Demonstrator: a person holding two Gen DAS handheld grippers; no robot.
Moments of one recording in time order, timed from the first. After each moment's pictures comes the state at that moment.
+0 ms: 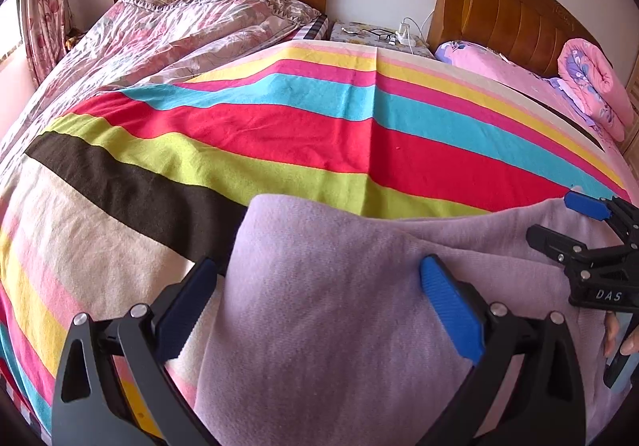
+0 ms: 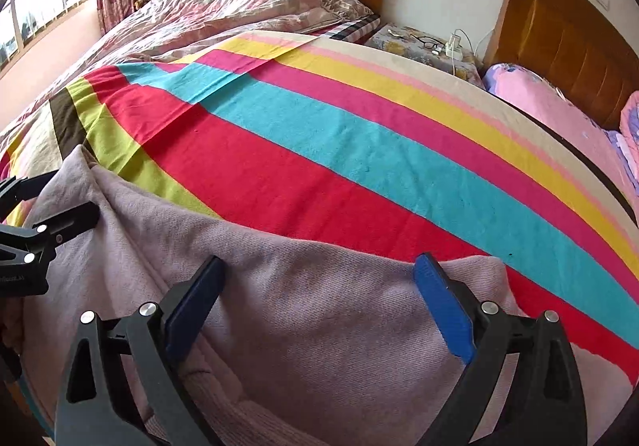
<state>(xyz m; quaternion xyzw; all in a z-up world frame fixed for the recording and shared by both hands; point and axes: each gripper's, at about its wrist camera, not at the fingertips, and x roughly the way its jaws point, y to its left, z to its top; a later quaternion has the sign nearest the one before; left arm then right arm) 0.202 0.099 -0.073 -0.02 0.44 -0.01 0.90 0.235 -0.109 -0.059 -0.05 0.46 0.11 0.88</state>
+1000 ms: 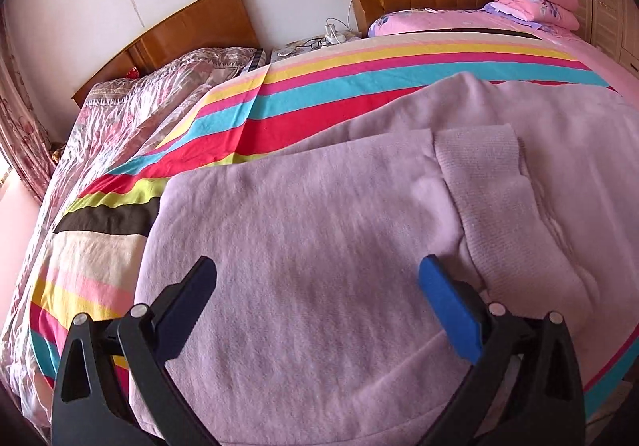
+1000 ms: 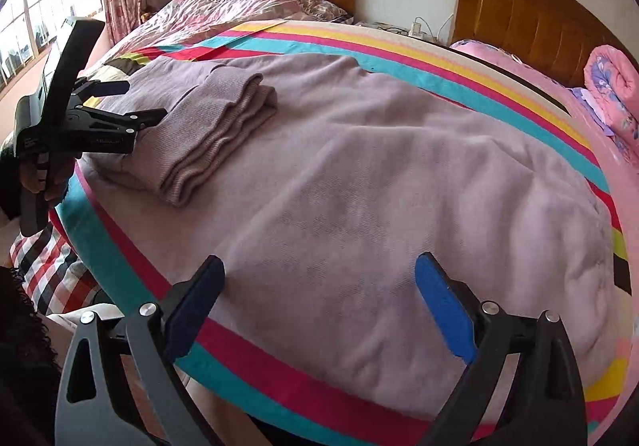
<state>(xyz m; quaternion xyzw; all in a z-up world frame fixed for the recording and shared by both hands) 0.107 -0.012 -0.062 0.17 0.38 -0.06 0.91 -0.032 -0.272 -0.043 0.00 0.42 0.10 0.90</state>
